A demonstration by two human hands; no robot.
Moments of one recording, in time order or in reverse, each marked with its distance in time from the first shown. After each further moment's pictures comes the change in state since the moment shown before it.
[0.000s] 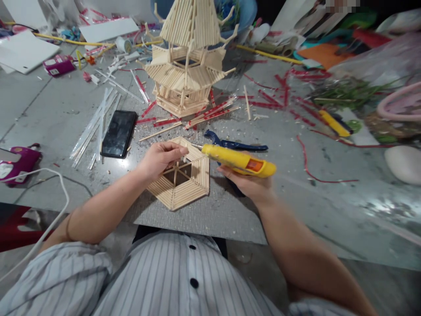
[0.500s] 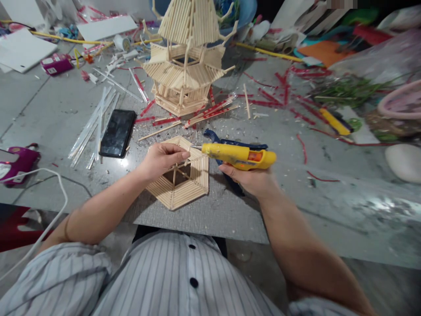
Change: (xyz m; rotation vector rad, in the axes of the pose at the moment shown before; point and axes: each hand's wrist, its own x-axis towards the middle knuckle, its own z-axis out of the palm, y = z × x) left_hand -0.005 0.002 0.002 0.247 0.004 0.054; right_hand 0.002 0.005 -0.003 0.196 -0.060 0.226
